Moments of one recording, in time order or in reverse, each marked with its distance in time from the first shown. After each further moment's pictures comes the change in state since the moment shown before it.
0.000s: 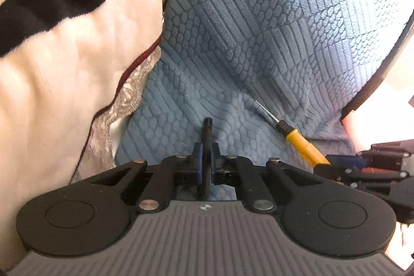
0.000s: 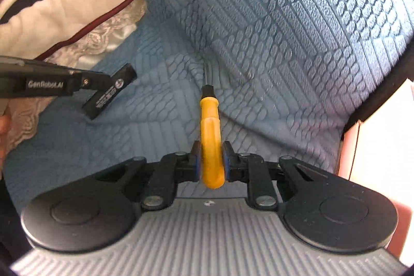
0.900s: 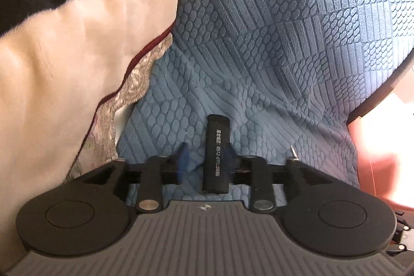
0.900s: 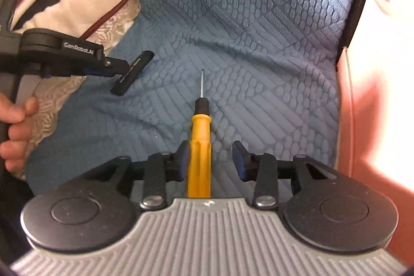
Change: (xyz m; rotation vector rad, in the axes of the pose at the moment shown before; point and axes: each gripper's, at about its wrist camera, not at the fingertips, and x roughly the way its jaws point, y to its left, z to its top) left arm 0.002 0.000 0.002 -0.074 0.044 0.034; right arm -0.013 0.011 -0.056 0.239 -0.024 0.036
